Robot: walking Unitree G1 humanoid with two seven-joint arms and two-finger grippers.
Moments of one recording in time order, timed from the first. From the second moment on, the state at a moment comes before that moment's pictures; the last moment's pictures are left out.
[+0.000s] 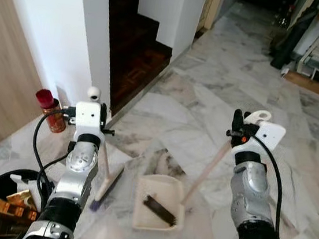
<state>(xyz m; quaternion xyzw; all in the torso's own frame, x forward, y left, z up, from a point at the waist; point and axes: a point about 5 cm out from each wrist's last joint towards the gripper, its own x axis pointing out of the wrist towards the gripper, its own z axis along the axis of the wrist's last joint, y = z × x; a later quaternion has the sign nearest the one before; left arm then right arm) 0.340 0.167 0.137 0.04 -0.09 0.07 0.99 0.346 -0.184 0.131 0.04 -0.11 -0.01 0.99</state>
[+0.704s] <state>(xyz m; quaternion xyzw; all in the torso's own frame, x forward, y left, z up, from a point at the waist) 0.334 0.182 0.111 0.04 -0.07 0.07 0.99 0.336 -0.187 0.087 0.00 -0.04 -0.03 1.00</state>
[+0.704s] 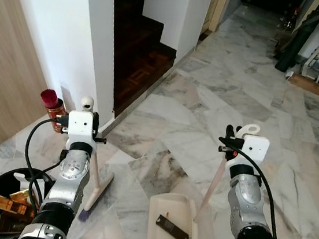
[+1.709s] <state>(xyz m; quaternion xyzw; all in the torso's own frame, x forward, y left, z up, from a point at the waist) 0.326 0.195 0.084 0.02 -0.03 0.07 1.00 0.324 -0.204 0.065 0.00 -0.01 -0.11 0.99</state>
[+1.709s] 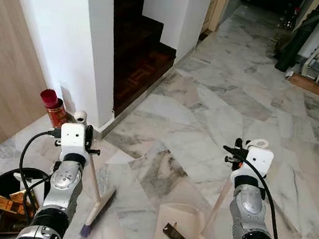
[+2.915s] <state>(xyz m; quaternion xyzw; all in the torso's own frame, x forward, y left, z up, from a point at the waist) 0.328 0.184 0.081 0.01 -0.02 0.01 1.00 0.300 -0.205 0.035 0.00 0.04 -0.15 0.99</state>
